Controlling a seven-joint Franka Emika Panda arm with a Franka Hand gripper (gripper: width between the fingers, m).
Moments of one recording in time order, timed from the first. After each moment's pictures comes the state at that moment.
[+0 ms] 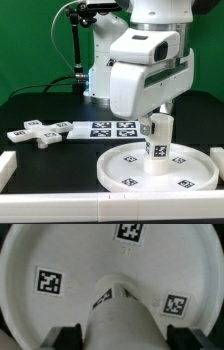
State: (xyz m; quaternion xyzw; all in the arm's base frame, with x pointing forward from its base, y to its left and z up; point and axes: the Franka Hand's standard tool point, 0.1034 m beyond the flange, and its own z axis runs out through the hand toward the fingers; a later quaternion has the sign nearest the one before) arm 0.551 0.035 0.078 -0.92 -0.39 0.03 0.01
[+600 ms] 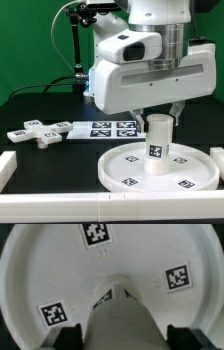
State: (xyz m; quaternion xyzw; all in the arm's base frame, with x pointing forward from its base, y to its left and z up) arm 0.549 0.039 0.077 -0.99 -0.10 0.03 0.02
